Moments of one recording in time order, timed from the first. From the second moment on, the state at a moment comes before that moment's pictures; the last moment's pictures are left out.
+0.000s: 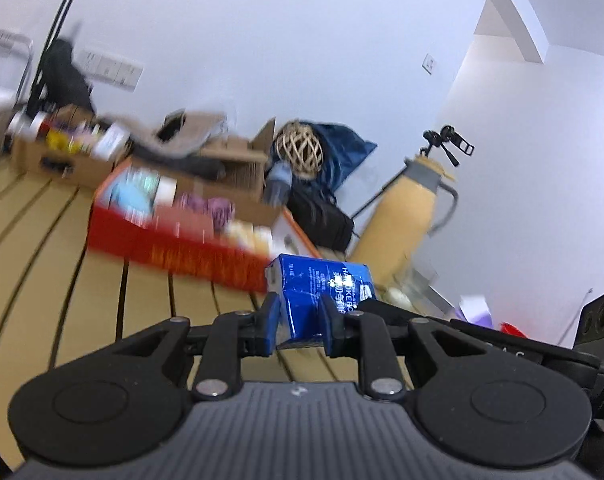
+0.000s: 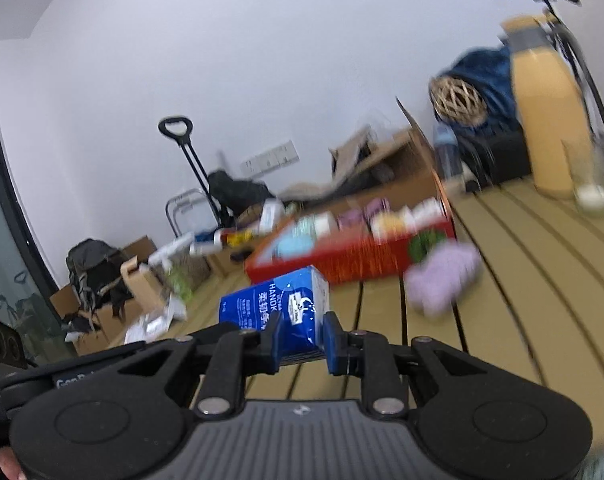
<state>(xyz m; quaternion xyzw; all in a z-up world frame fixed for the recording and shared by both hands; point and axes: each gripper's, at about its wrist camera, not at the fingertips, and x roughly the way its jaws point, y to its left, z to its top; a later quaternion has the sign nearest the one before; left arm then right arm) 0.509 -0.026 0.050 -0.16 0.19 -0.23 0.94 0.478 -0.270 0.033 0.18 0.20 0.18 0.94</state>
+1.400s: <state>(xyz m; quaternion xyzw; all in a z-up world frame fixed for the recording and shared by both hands) 0.655 -0.031 0.123 -0.06 0.22 -0.18 0.96 0.689 -0.326 0.097 0.08 0.24 0.14 0.96</state>
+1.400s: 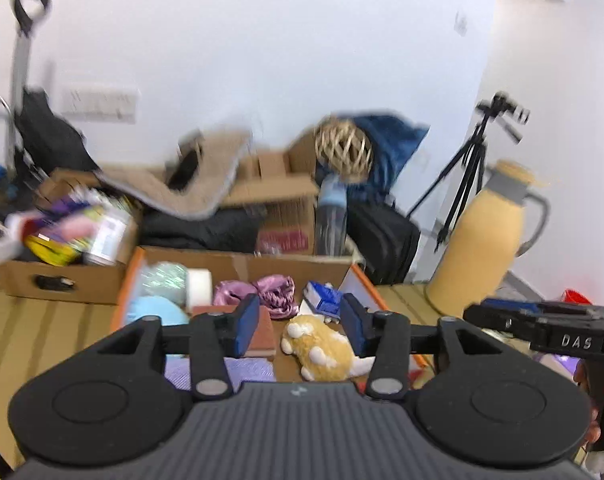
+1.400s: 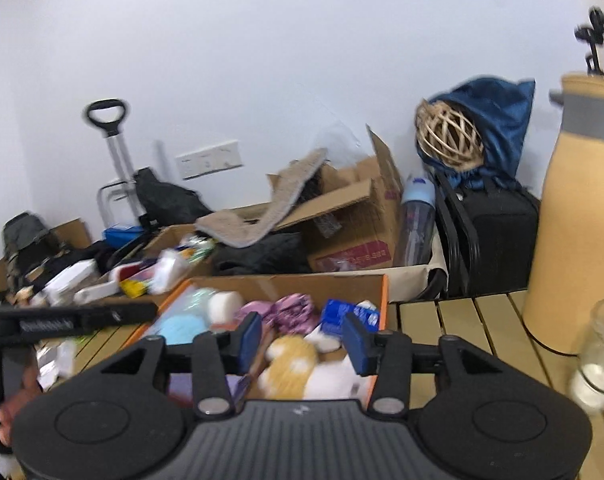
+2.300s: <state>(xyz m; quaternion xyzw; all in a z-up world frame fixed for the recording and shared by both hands) 0.291 0.029 0.050 -0.01 0.14 -0.06 0.99 0.302 -0.283 0.021 0.08 0.23 0.19 0.95</state>
